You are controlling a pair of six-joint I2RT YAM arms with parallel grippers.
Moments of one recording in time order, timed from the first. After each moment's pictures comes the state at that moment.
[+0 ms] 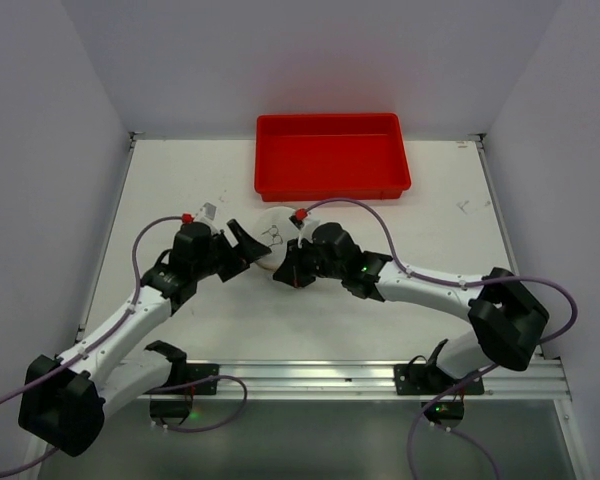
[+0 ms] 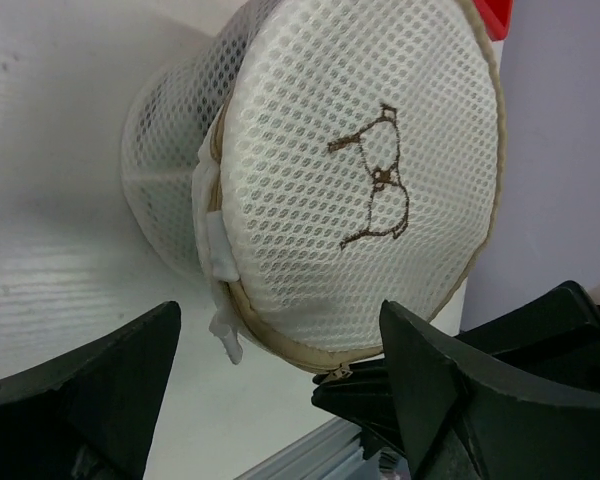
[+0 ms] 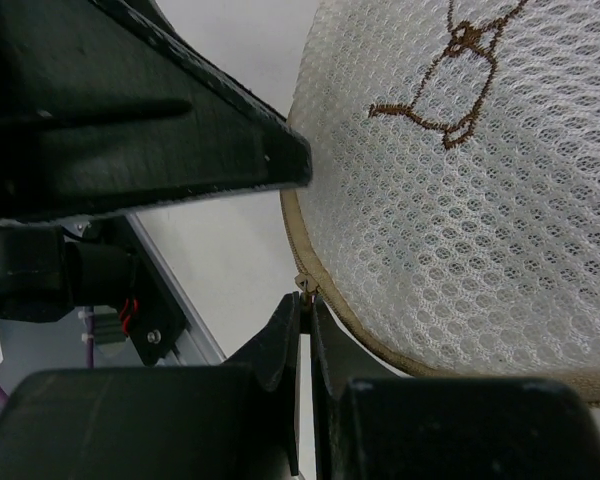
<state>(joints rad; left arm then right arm) -0.40 0.97 0.58 -0.19 0.21 -0.95 0.92 1.48 0.86 0.11 -0.19 0.58</state>
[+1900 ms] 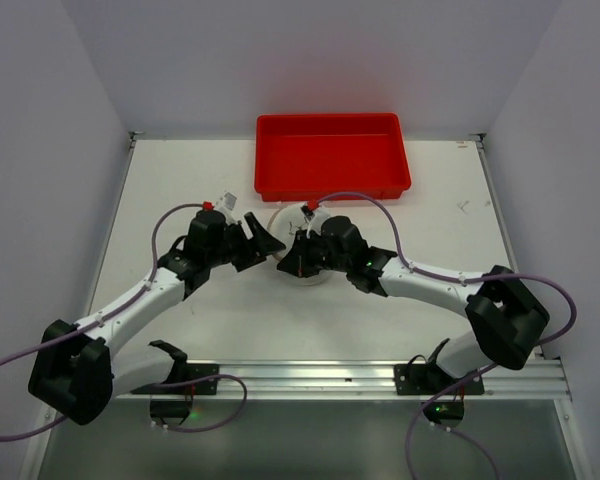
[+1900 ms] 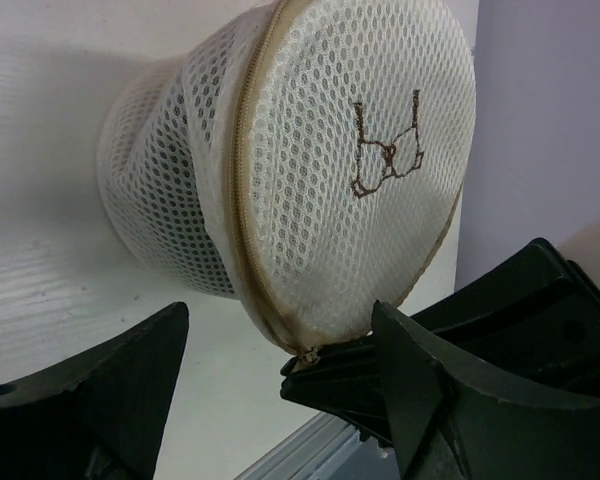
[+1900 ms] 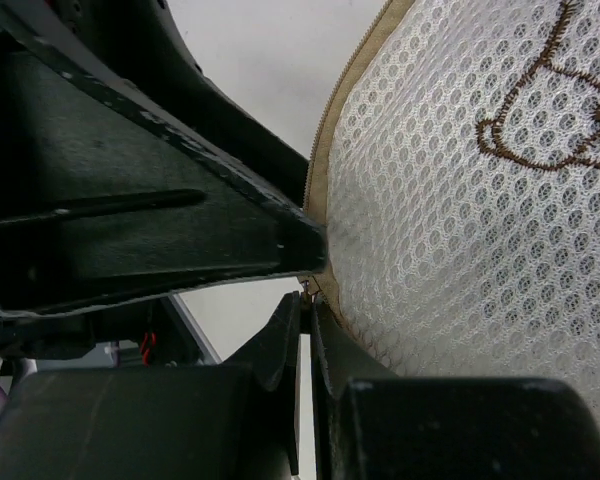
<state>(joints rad) -0.43 1.12 0.65 -0.10 0.29 -0.92 0.85 1.49 0.84 0.18 -0.22 0.67</state>
